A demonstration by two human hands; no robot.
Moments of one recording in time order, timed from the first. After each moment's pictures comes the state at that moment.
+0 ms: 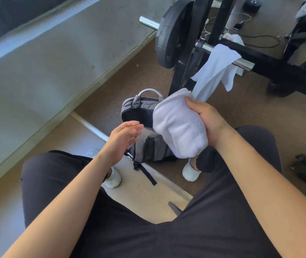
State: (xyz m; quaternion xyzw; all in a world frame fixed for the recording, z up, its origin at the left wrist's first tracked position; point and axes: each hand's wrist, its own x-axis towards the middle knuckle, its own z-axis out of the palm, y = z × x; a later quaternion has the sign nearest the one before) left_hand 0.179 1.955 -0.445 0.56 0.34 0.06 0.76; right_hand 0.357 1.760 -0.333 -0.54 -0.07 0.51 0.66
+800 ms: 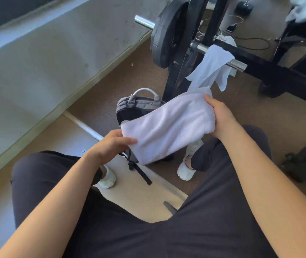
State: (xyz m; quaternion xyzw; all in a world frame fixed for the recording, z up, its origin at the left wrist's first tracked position) left_hand 0.165 1.964 -0.437 0.61 0.25 -0.05 0.75; right_hand 0.398 1.740 -0.356 -0.61 0.08 0.41 0.68
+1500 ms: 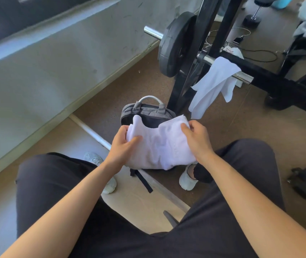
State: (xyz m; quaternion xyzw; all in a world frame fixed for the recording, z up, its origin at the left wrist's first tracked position) left_hand 0.183 1.929 -0.429 0.66 0.38 0.14 0.63; right_hand 0.355 1.767 -0.407 -0.84 -0.16 0.23 0.46
